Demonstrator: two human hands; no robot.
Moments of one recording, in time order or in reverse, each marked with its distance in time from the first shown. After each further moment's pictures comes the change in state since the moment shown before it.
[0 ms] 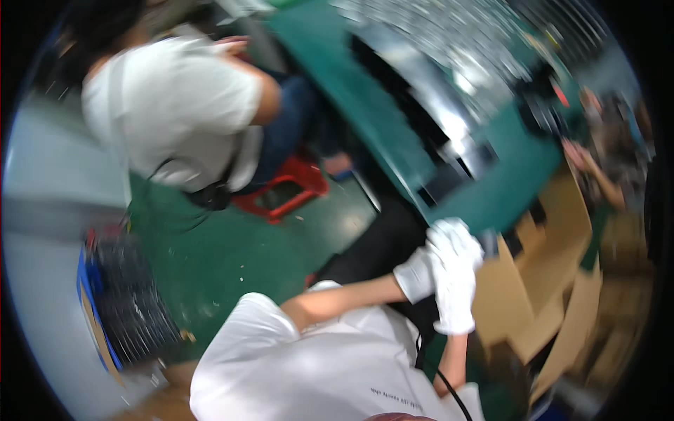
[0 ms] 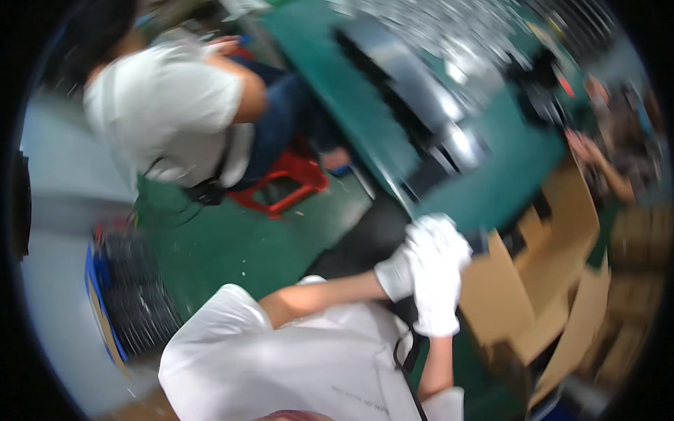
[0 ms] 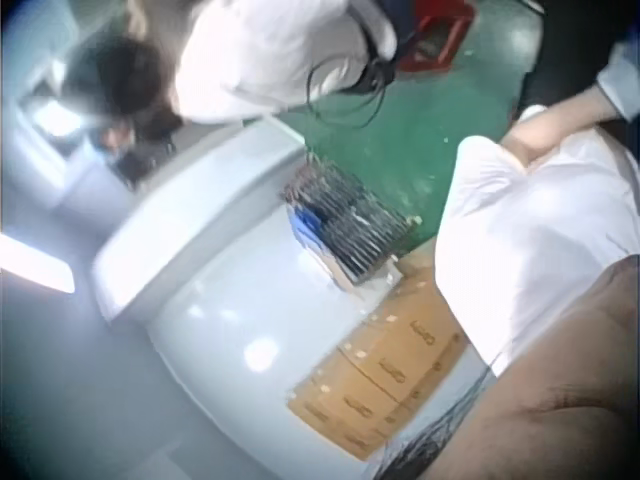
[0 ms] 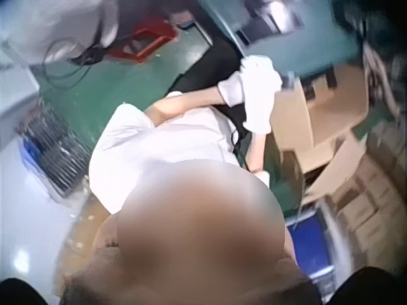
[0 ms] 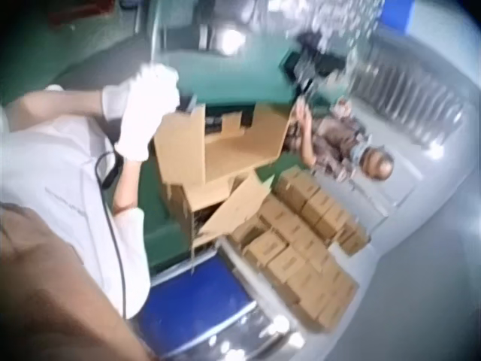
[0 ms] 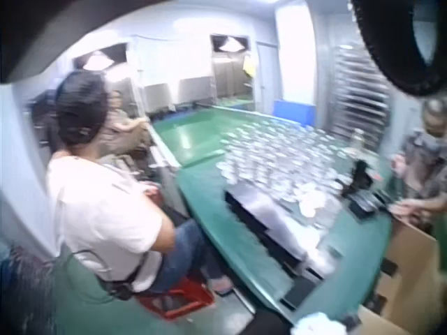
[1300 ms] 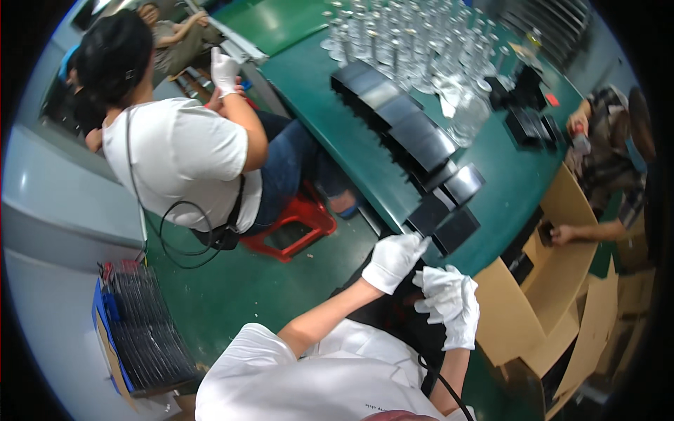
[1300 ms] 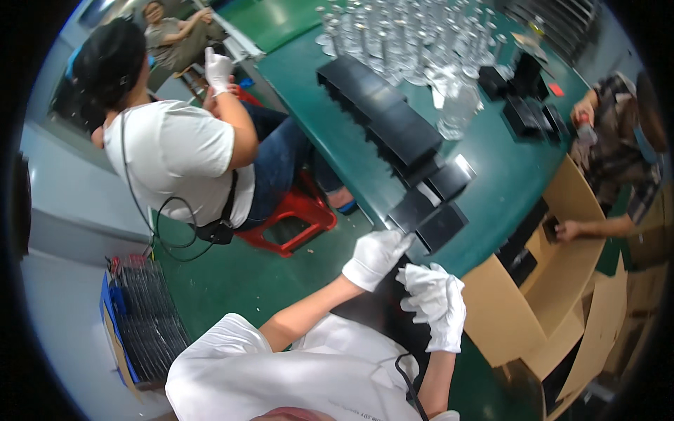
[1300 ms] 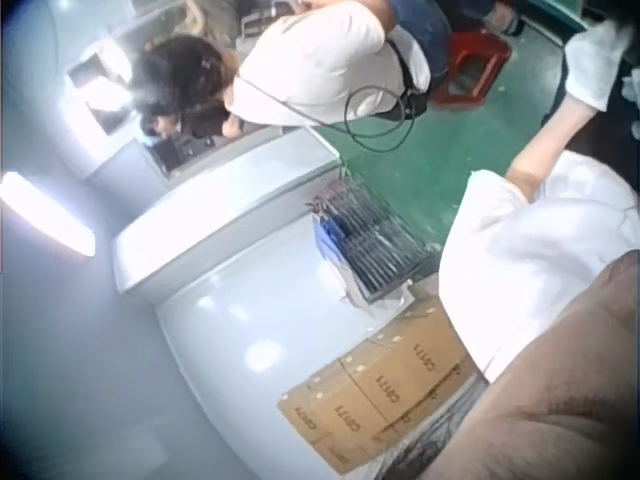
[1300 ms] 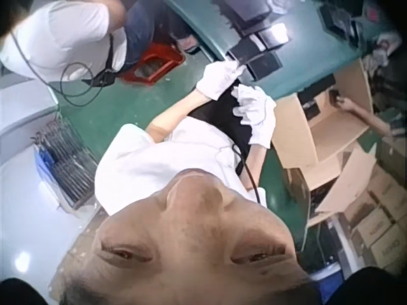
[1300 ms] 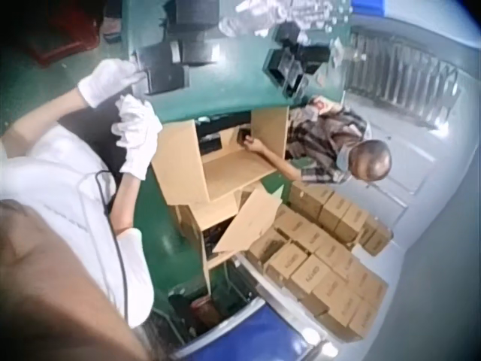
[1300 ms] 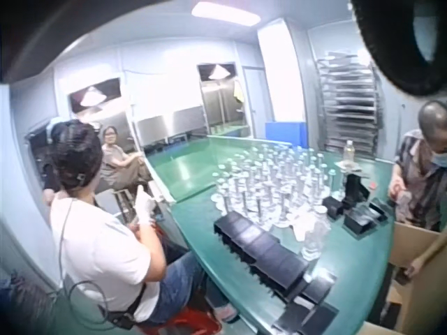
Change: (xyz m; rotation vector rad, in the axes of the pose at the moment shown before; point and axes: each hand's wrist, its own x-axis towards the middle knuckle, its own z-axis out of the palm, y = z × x) left_hand 0.053 -0.020 -0.099 0.240 0.321 -0.246; right_hand -0.032 0.071 0.009 1.527 0.284 0.623
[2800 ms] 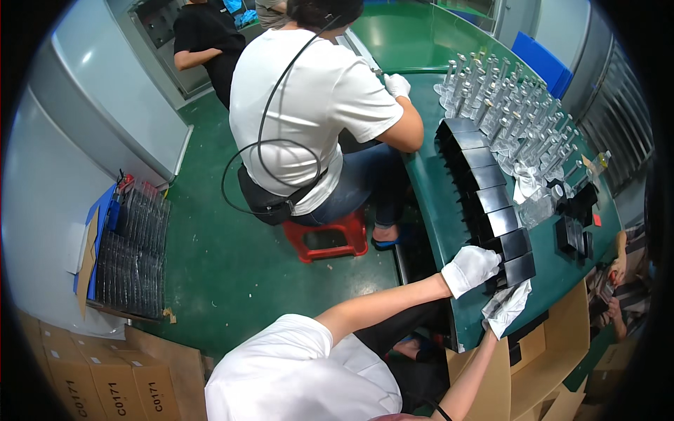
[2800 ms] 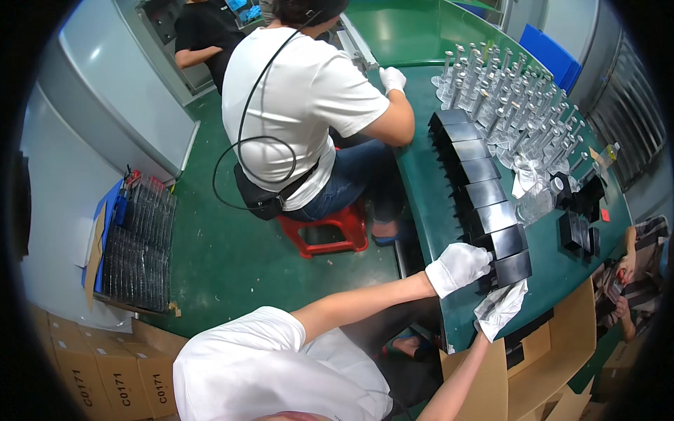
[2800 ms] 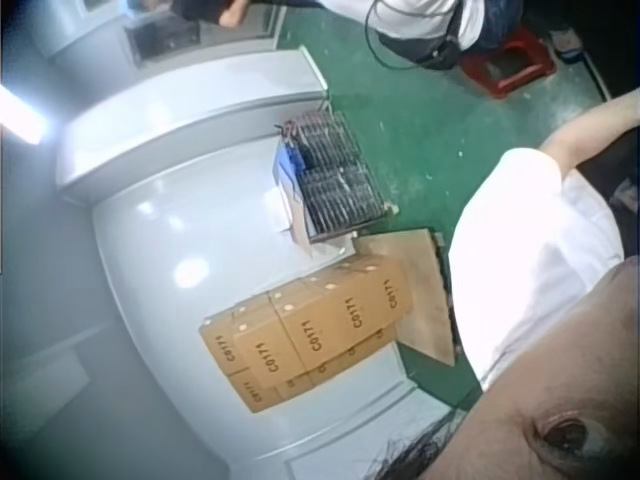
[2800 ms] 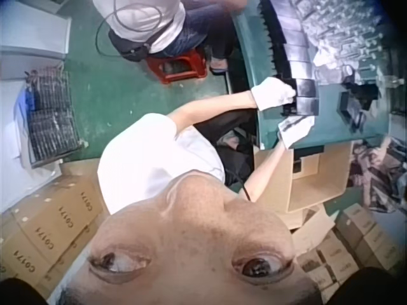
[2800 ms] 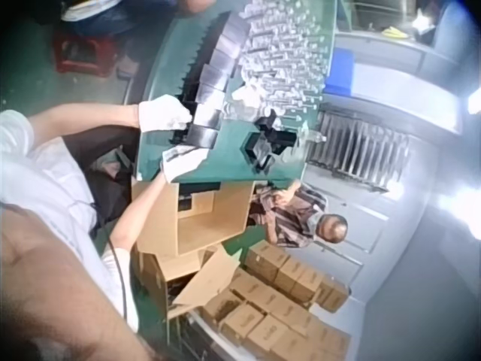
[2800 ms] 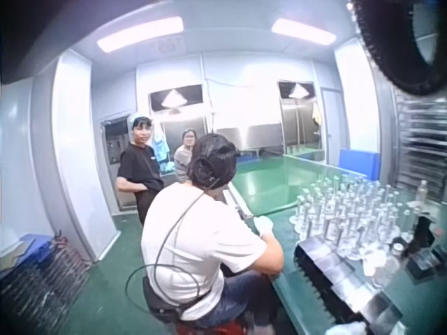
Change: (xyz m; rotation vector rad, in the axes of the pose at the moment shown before) left_hand 0.083 -0.018 0.013 -0.098 0.217 0.204; right_hand 0.199 -0.009 -0.036 -0.900 0.083 -0.900
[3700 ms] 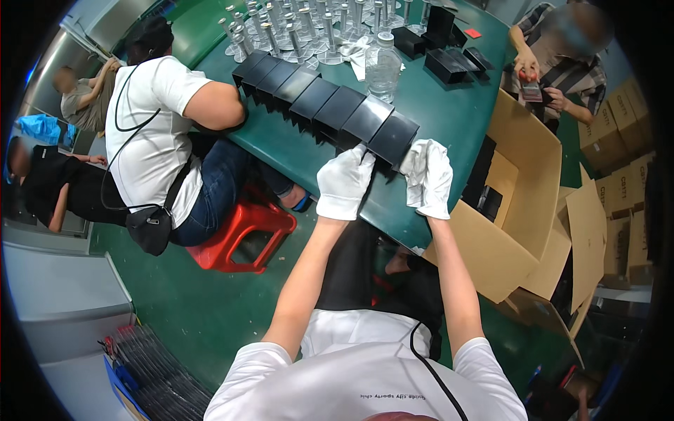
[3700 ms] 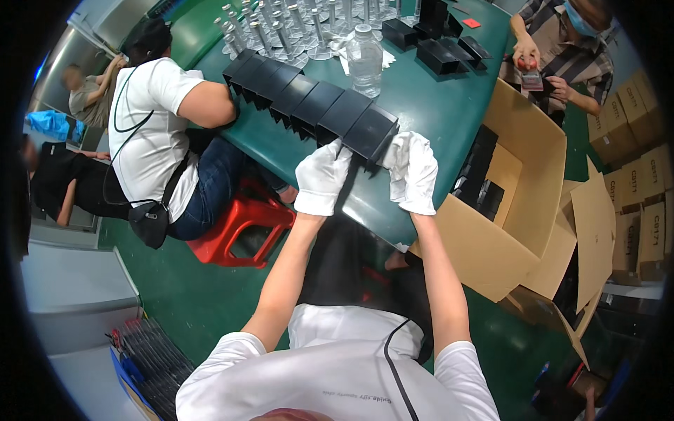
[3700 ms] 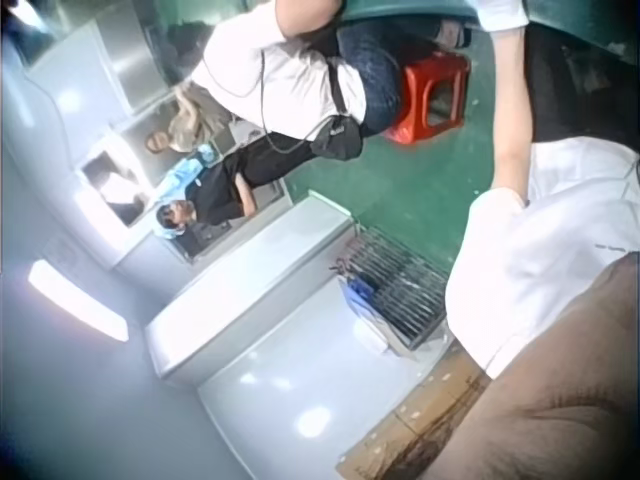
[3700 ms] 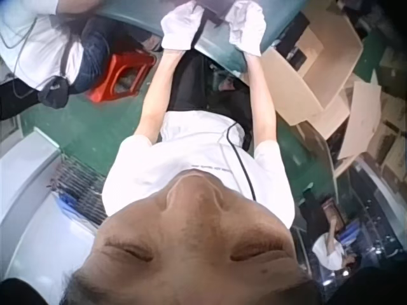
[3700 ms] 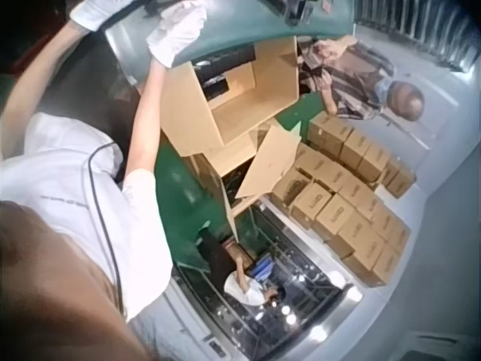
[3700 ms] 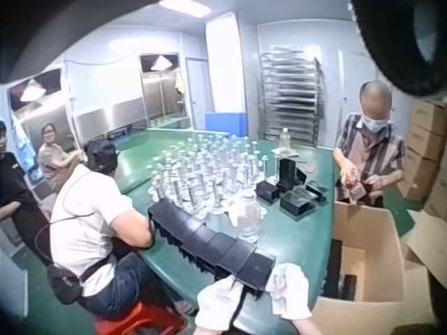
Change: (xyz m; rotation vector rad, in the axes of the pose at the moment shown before) left_hand 0.011 0.010 -0.002 0.115 -0.081 -0.146; right_hand 0.003 -0.054 0.000 -0.111 0.193 0.007
